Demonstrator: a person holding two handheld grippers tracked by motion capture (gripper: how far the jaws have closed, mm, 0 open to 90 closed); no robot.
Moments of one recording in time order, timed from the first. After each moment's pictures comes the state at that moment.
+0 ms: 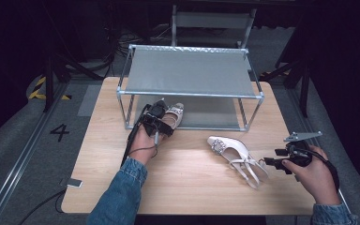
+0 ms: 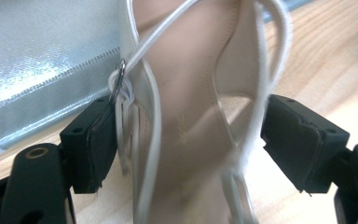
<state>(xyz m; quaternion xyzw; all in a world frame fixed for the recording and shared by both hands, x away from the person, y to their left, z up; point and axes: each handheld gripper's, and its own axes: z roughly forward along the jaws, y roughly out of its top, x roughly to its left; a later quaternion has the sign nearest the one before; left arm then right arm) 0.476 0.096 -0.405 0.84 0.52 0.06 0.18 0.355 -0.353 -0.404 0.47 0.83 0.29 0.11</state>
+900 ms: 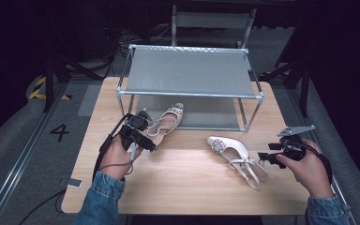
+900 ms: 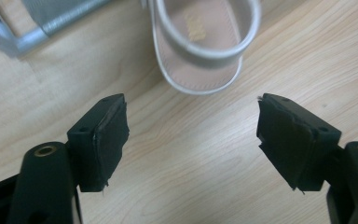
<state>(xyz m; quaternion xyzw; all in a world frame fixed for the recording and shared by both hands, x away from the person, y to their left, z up) 0.408 0.143 -0.375 0.85 0.50 0.03 0.14 0.370 -0.337 -0.397 0.44 0.84 0.30 0.11</state>
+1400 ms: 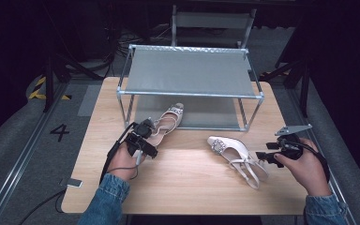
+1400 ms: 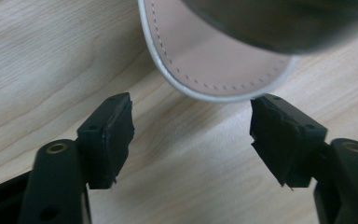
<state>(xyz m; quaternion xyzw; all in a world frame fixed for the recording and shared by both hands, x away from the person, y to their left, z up) 0.421 0.136 -0.425 0.86 0.50 0.01 0.12 0.374 -0.331 -0.399 0.43 0.84 0.30 0.10</state>
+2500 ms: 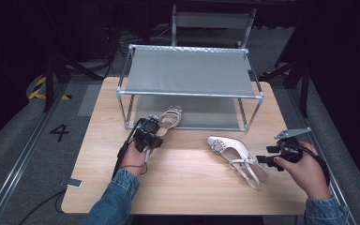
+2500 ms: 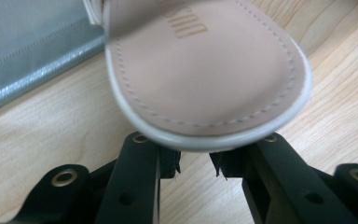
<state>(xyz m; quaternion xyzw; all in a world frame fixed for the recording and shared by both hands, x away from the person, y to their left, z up) 0.427 0.112 -0.417 0.85 0.47 0.09 0.23 0.367 -0.333 -0.405 0.44 0.84 0.29 0.10</state>
